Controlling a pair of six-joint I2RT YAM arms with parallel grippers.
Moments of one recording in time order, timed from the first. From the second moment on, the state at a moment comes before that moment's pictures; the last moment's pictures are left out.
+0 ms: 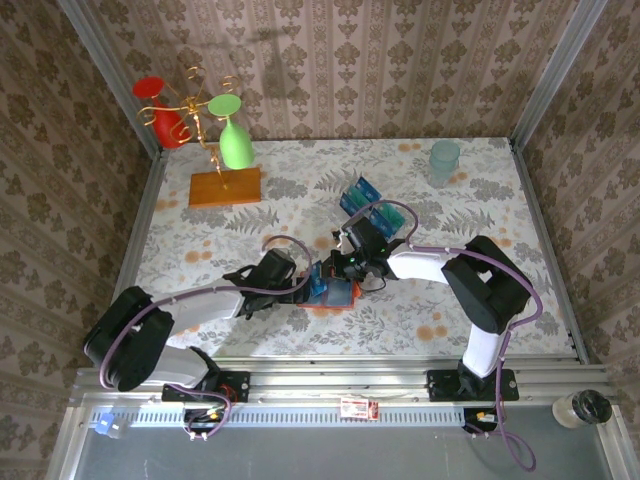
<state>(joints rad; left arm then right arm) -0.78 1.37 0.55 -0.20 -0.16 -0.57 0.66 1.80 0.94 -0.03 -0.46 0.79</state>
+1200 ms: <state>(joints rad) -0.83 1.39 0.55 -0.20 -0.25 -0.59 0.68 1.56 0.63 0.24 -0.24 0.90</state>
